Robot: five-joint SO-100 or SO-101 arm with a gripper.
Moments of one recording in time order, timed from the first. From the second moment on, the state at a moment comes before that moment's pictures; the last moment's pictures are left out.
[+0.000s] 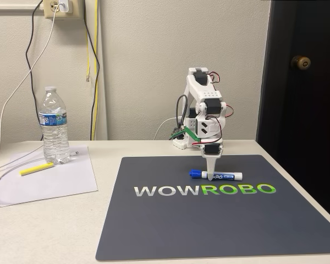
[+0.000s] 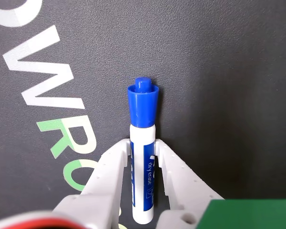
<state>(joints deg) -10.6 76.6 94.8 63.9 17.8</state>
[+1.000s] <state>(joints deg) -8.6 102.0 95.3 58.3 7.6</state>
